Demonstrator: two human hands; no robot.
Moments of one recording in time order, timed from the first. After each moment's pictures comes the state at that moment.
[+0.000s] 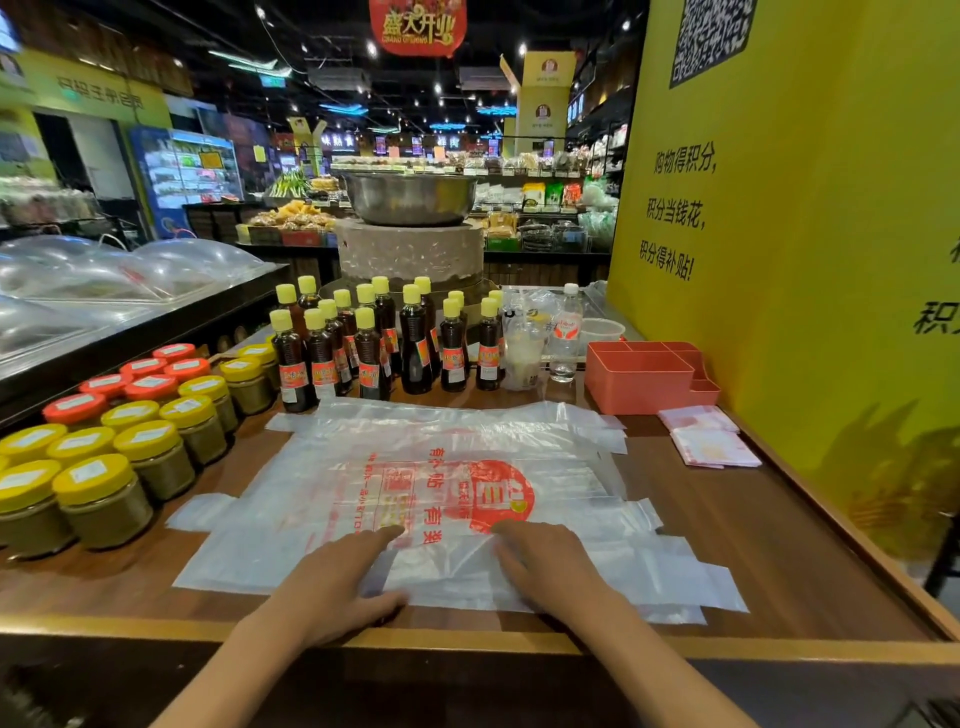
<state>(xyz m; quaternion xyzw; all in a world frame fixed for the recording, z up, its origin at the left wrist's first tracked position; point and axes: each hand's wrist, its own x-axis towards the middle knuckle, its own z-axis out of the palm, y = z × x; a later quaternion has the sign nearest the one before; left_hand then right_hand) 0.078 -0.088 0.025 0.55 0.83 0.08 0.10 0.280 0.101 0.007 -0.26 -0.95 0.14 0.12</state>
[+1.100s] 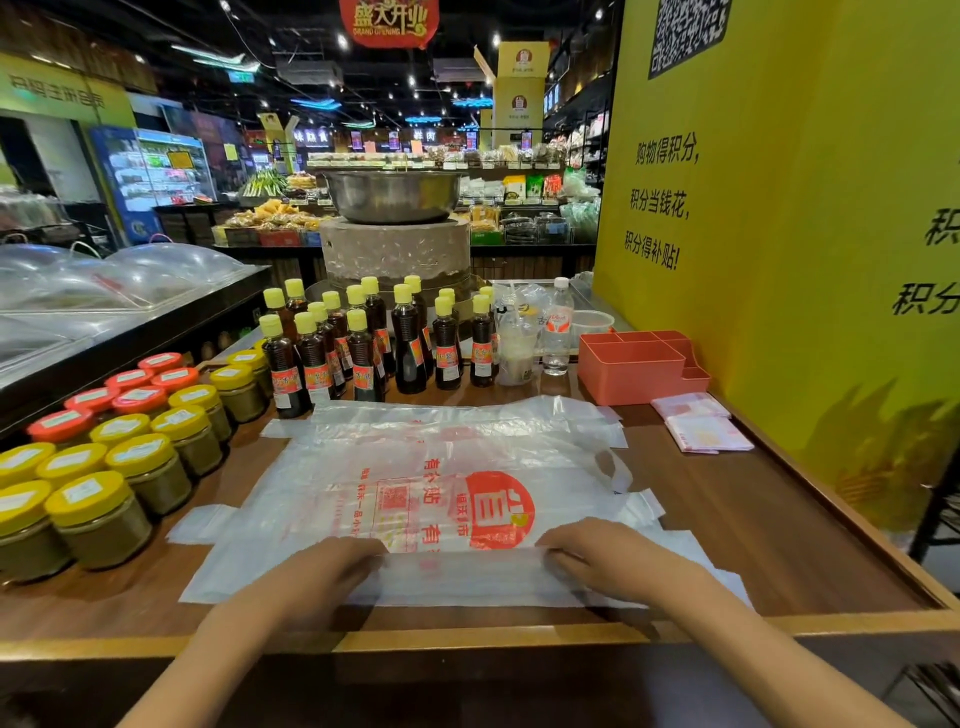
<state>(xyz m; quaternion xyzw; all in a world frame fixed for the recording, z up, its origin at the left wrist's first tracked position) 0.053 -0.099 0.040 0.54 0.82 0.09 0.14 0.327 0.118 0.046 -0.23 -0.97 0.13 -0.02</state>
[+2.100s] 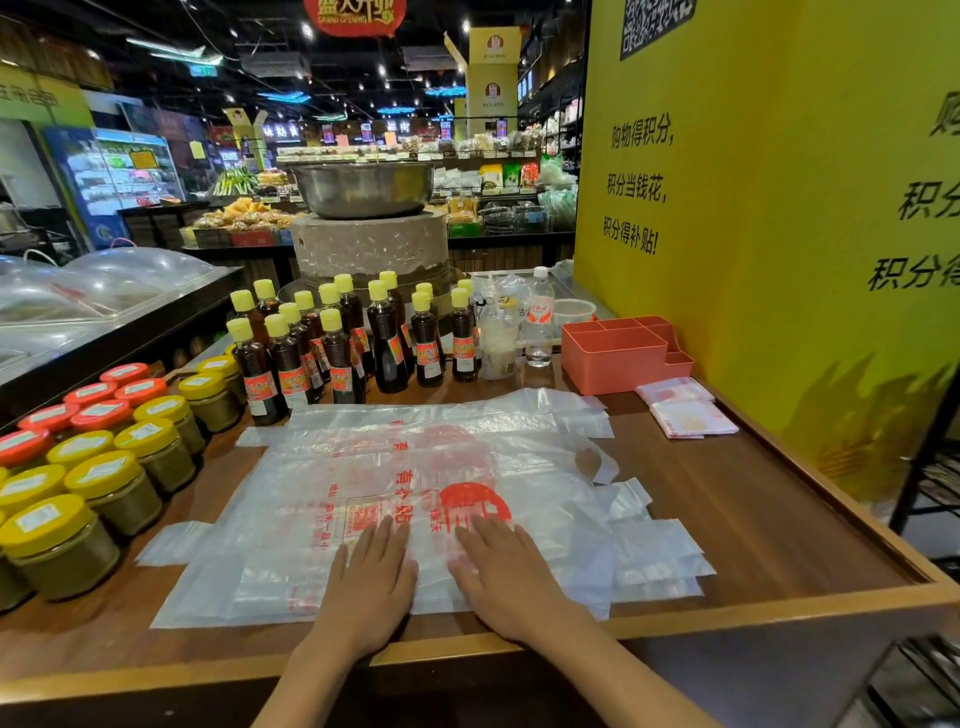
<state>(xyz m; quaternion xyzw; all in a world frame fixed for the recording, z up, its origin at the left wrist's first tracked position) 0.082 -0.036 -0.034 0.48 0.87 0.06 0.06 0.248 0.072 -0.018 -0.30 -0.94 0.13 0.06</state>
